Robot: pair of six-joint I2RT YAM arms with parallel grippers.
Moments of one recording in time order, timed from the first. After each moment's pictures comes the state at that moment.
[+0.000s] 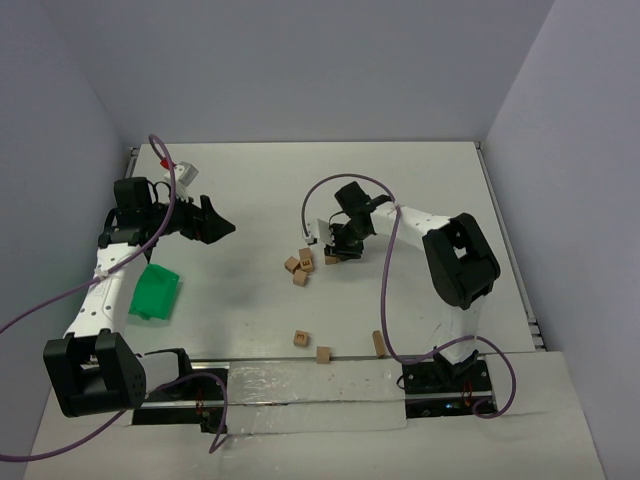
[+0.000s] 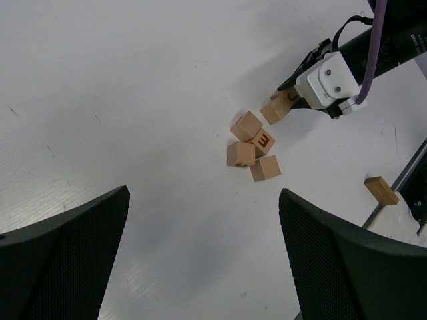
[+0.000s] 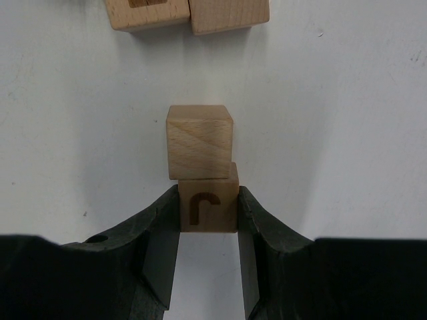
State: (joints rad) left arm 0.07 1.21 0.95 -0.39 0.84 0.09; right arm 0.53 1.88 1.25 -0.60 -0.36 -1.09
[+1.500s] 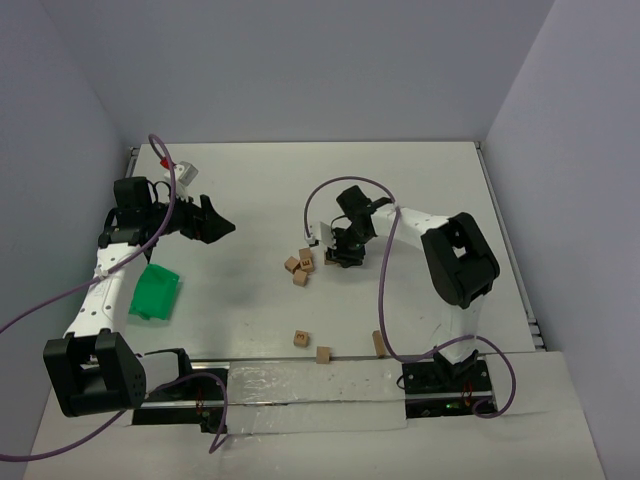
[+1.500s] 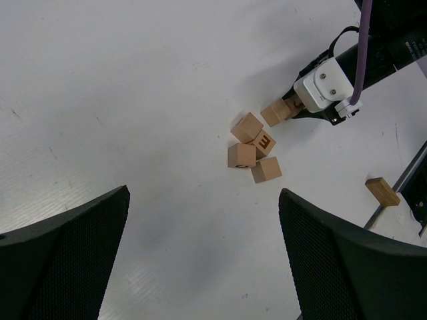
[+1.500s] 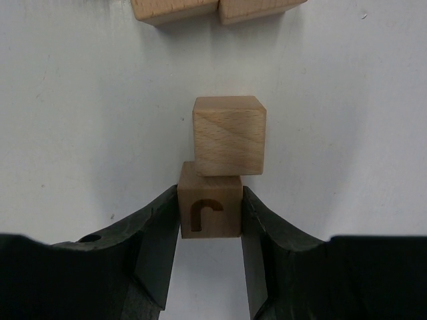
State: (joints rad) left arm 0.07 1.21 0.95 -0.38 0.84 0.09; right arm 0.53 1.89 1.22 -0.61 -0.39 -1.03
